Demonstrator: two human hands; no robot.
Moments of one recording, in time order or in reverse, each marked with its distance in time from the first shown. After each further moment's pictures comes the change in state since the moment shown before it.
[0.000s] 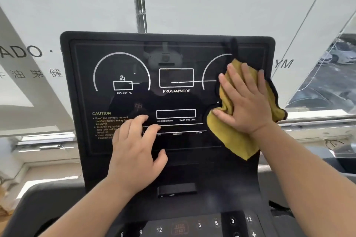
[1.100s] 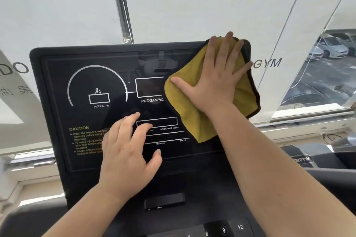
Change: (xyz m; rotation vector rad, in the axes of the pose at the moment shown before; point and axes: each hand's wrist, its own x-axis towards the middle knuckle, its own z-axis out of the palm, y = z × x) left_hand 0.024 0.027 -0.001 -0.037 0.081 0.039; right_hand 0.078 -0.039 -0.030 0.146 -0.094 0.596
